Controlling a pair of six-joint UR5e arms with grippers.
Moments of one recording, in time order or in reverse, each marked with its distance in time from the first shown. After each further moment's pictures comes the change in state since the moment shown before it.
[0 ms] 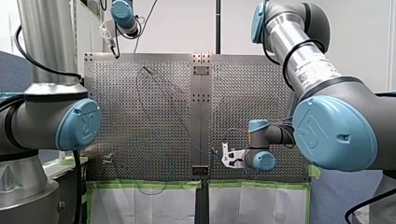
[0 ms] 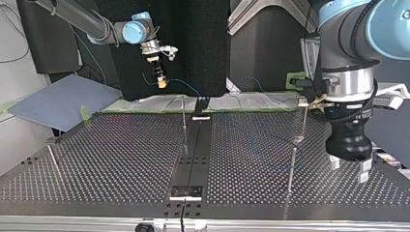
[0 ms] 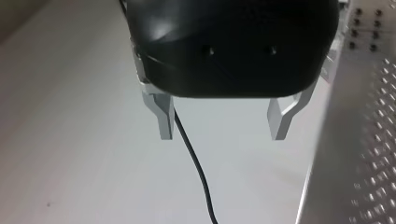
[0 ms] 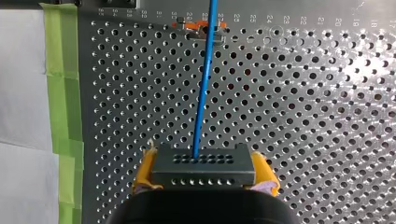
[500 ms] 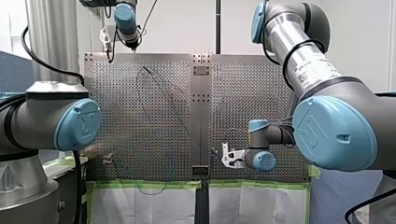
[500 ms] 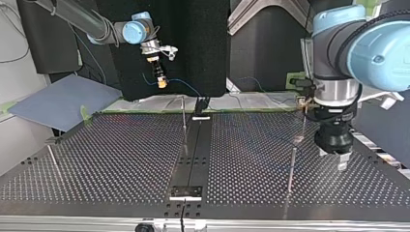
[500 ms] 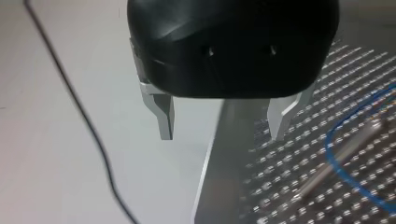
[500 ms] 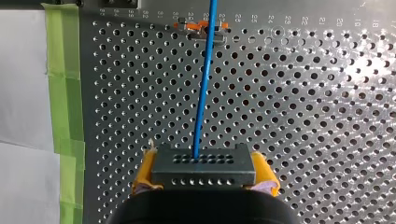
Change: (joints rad) left arm -0.011 -0.069 0.025 -0.156 -0.019 0.156; right arm 0.000 0.000 0.000 0.002 0.000 0.000
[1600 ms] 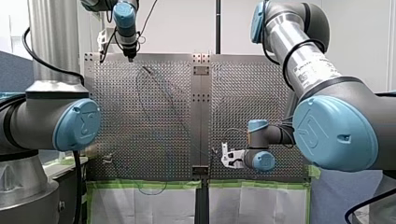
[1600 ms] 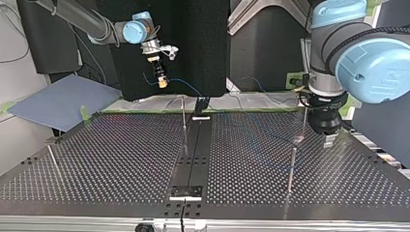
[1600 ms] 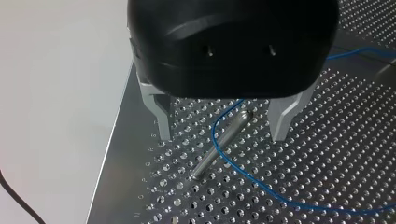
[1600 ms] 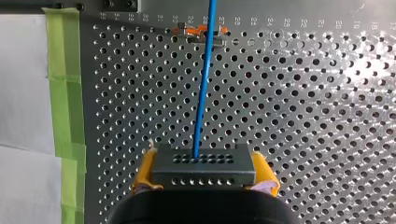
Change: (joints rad) left arm -0.010 -0.027 -0.005 -0.203 -0.031 0.099; right arm 0.005 0.000 0.000 0.000 0.000 0.008
